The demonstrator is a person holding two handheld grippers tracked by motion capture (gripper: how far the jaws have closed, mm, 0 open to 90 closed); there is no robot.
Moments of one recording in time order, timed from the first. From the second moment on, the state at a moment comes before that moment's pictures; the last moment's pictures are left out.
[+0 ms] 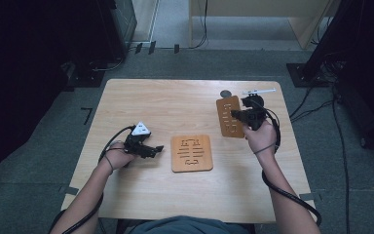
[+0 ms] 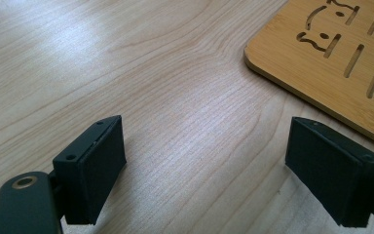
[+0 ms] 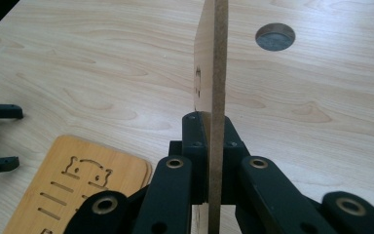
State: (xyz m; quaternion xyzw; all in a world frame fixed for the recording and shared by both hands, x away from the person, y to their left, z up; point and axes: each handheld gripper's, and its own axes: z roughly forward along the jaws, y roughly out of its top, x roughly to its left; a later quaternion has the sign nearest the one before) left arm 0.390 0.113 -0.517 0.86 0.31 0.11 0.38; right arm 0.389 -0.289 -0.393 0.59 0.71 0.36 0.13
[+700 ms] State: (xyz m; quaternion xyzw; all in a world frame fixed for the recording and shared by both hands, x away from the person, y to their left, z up) left arm 0.390 0.112 -0.517 0.86 0.31 0.11 0.38; right arm 0.391 -0.323 -0.392 0.62 0.68 0.35 0.14
